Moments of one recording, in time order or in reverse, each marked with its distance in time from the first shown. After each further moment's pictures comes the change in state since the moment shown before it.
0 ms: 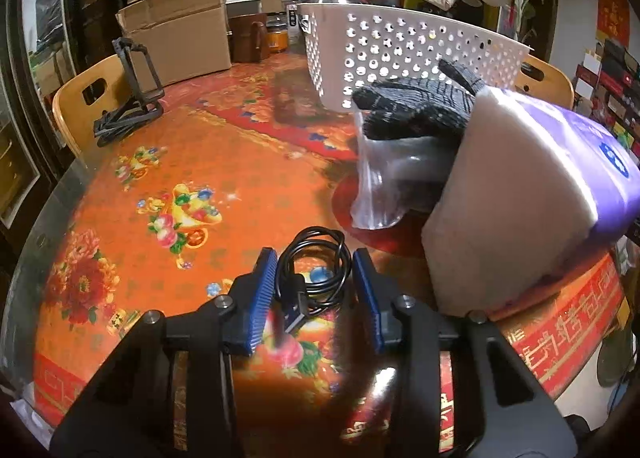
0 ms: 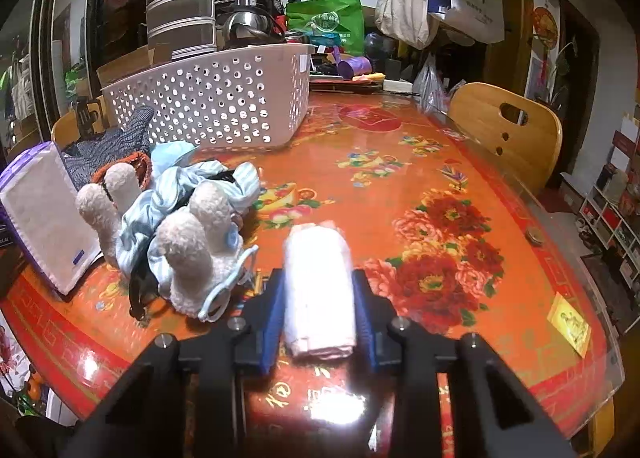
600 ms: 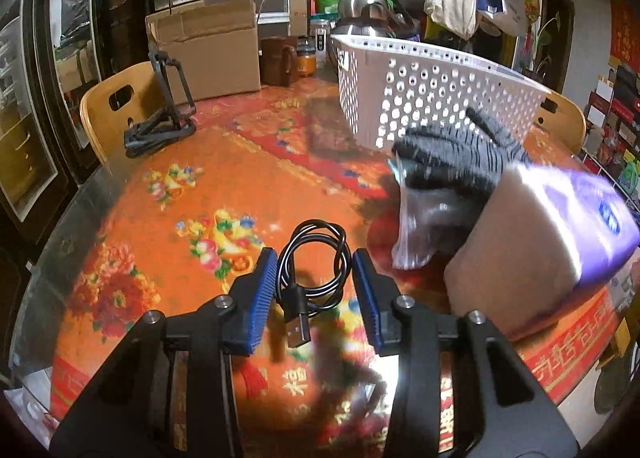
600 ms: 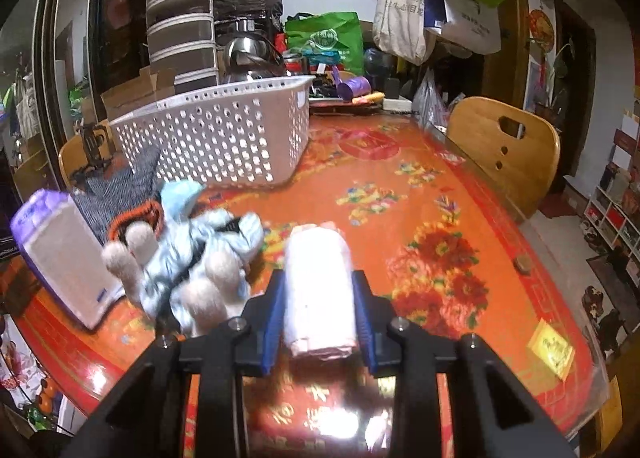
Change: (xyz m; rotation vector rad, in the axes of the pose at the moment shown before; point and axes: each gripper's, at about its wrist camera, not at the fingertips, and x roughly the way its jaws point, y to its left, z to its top) left arm -0.022 0.024 0.015 -0.069 -0.076 0.042; right arm -0.023 -0.005 0.026 0.028 -0.059 0.030
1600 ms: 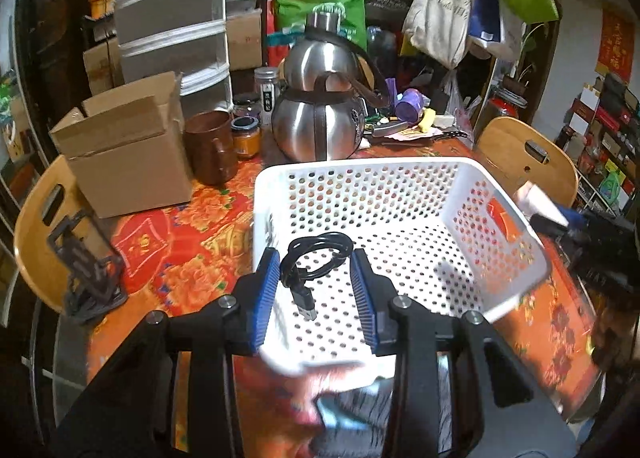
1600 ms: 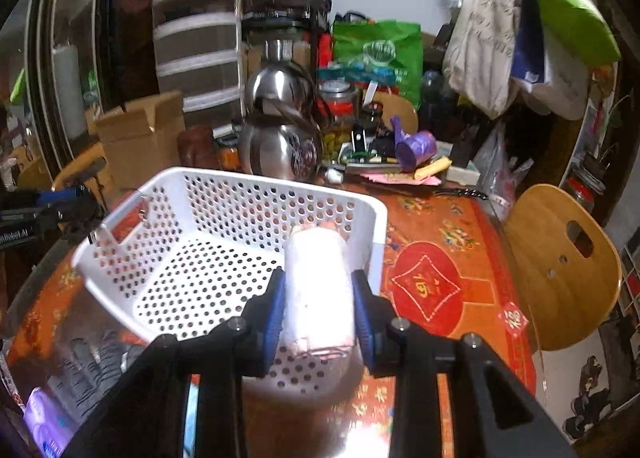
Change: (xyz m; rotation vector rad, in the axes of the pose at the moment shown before) left arm 0.083 -0.072 0.273 0.034 0.072 -0.104; right arm 0.136 0.053 0.240 -0.137 0.084 0.077
